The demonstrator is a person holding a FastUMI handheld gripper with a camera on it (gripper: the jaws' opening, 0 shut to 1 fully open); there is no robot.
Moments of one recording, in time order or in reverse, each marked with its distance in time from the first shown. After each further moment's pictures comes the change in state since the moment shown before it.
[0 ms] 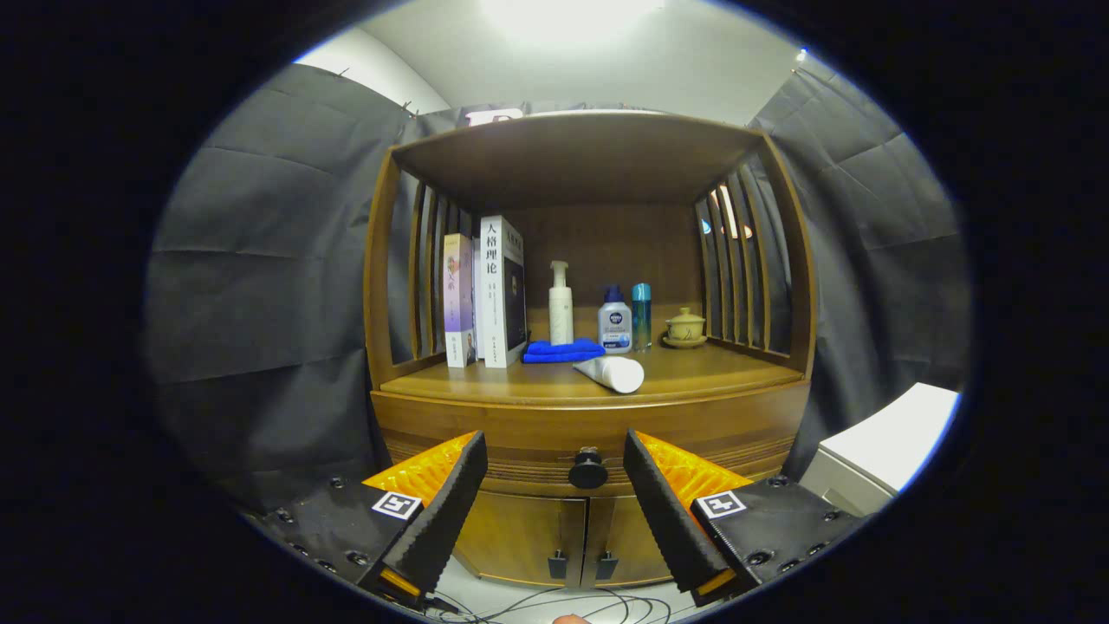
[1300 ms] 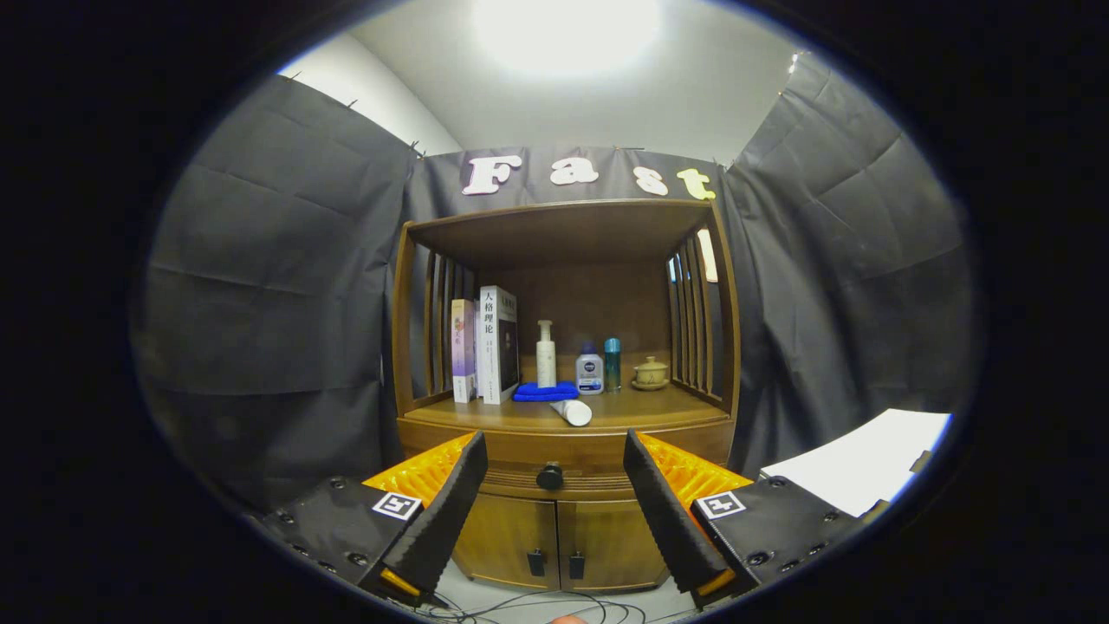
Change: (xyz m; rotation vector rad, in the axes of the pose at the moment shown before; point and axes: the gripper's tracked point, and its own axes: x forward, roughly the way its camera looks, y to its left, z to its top) arm -0.105 -0.039 0.044 -0.005 -0.102 0.020
